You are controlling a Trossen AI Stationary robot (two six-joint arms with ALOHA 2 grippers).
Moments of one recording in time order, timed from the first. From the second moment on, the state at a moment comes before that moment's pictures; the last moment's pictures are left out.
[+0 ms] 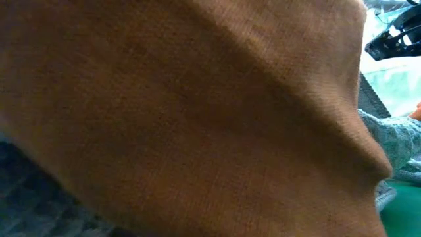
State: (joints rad) left arm 0.64 1.59 1.48 -1.01 -0.49 -0.38; right arm -0.24 0.01 0.12 -0.41 0.12 -0.16
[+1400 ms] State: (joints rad) left arm 0.69 1.62 1.48 -0.94 -0.44 -0.20; right arm -0.24 0.01 0.12 -0.41 0.12 -0.16
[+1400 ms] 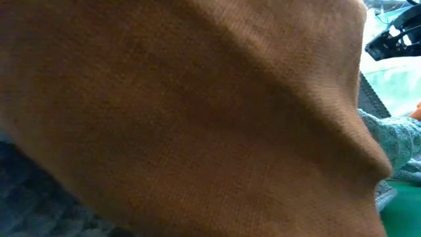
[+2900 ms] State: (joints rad) left arm 0.66 1.63 1.23 -0.88 -0.21 -0.36; right arm -0.24 0.01 0.12 -0.41 0.12 -0.16
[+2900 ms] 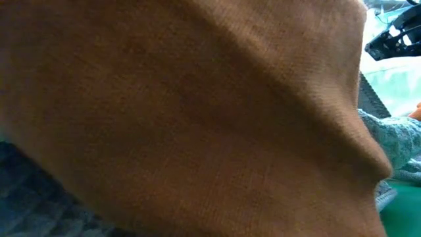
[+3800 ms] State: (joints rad) left arm 0.49 1.61 1.67 -1.28 -0.26 -0.38; right arm -0.24 0.01 0.12 -0.41 0.12 -0.16
